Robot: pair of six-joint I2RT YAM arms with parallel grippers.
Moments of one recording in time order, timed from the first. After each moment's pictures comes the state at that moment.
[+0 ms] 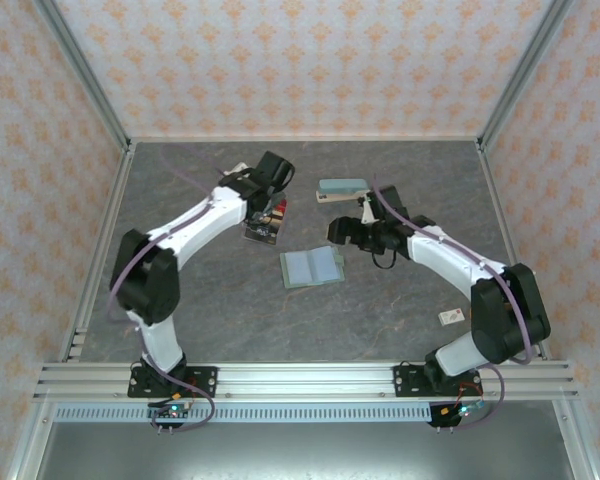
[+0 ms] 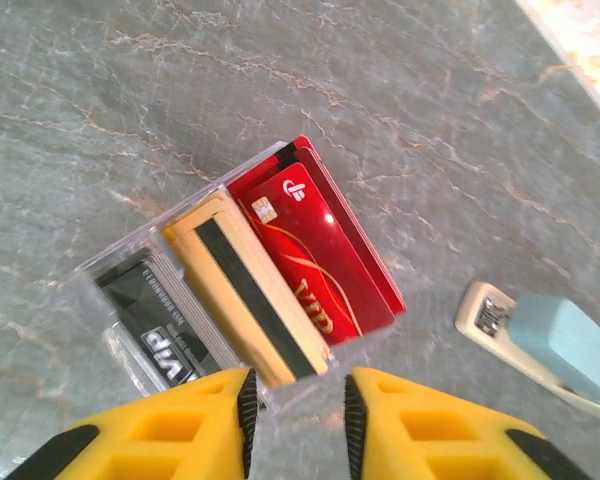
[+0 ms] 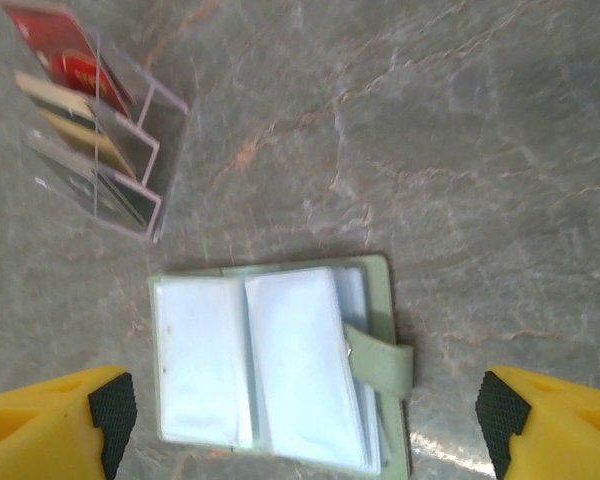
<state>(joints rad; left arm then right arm) -0.49 1.77 1.48 -0.74 -0.34 -1.21 0.45 1.48 0.97 -0.42 -0.28 0.54</state>
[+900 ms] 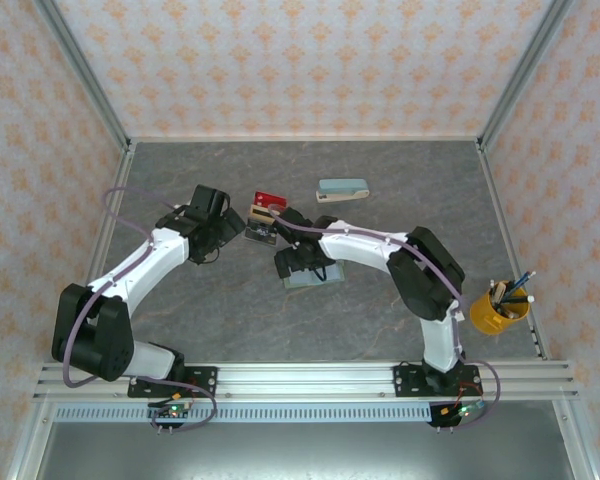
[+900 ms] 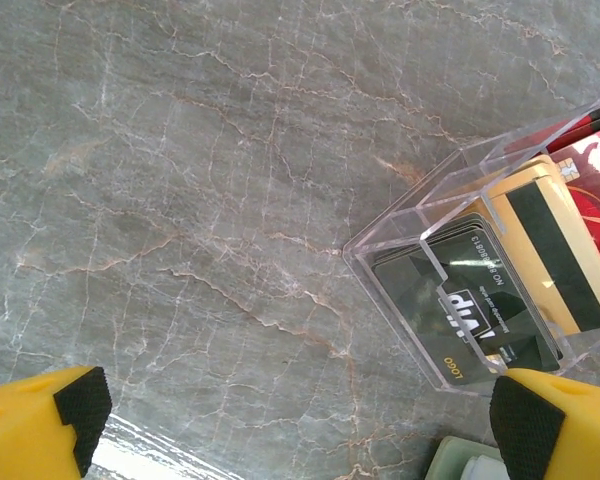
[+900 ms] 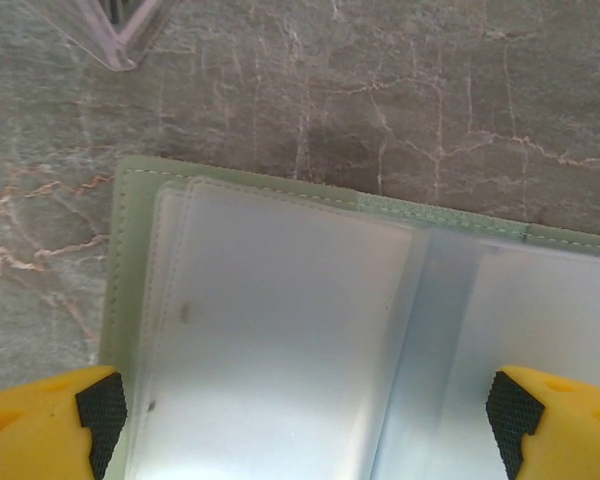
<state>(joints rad) -0.26 1.40 0.97 -0.63 -0.13 -0.98 0.85 1.97 1.39 -0.70 0.09 0.49</state>
